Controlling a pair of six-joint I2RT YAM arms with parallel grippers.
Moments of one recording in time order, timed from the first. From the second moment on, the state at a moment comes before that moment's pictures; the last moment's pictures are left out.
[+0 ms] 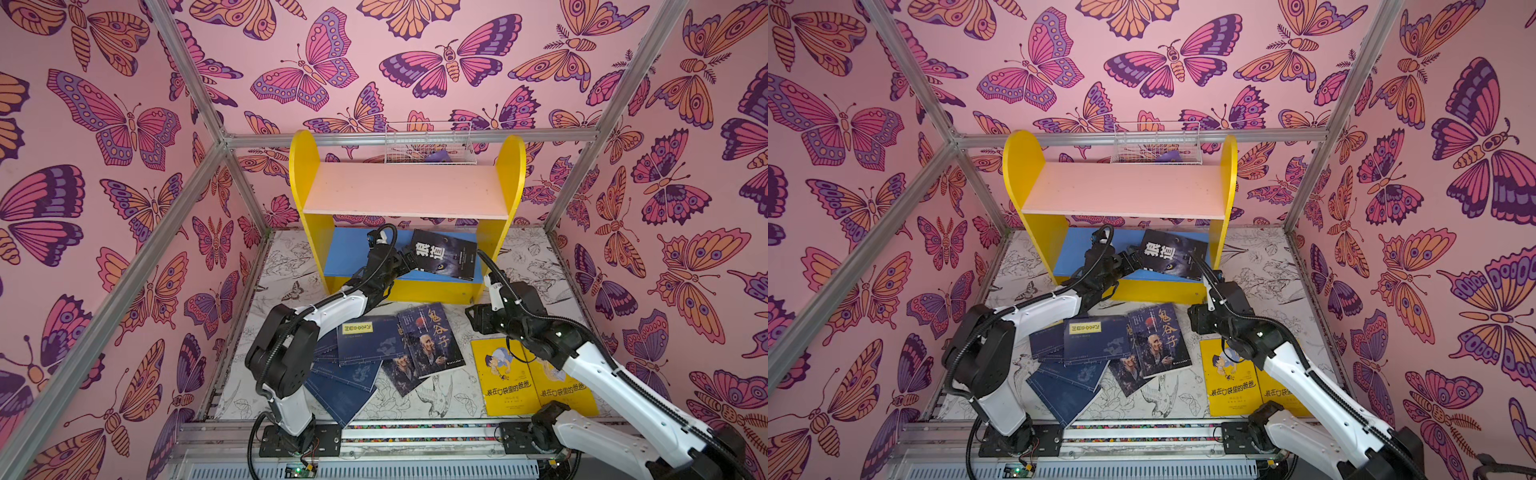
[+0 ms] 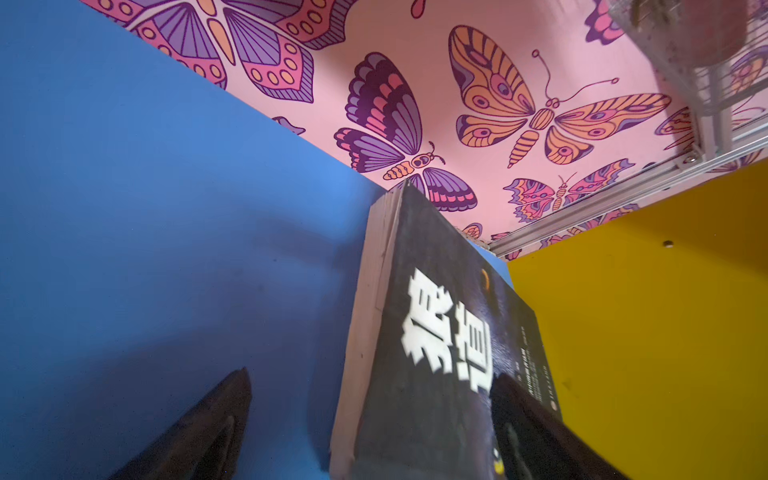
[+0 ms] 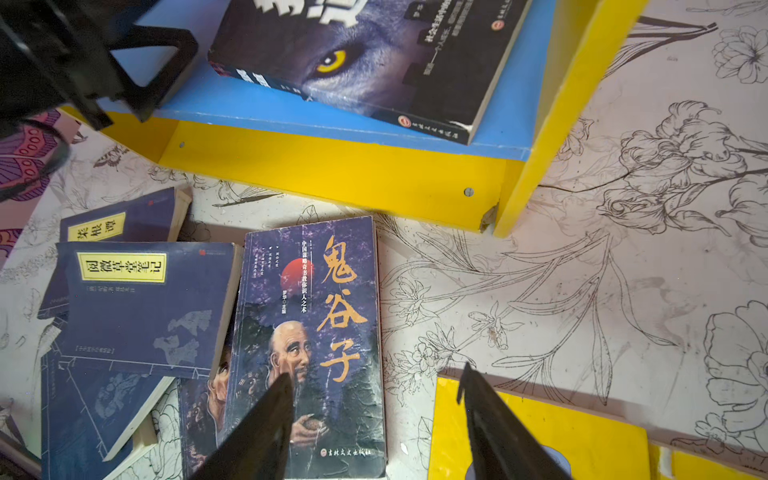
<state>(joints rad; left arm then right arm) -0.57 1.80 1.20 0.25 -0.09 -0.78 0.55 0.95 0.81 -0.58 0.06 0.42</state>
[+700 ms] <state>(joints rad) -0.63 1.82 1.19 0.28 0.05 -0.75 0.55 0.88 0.74 -0.66 0.11 0.48</state>
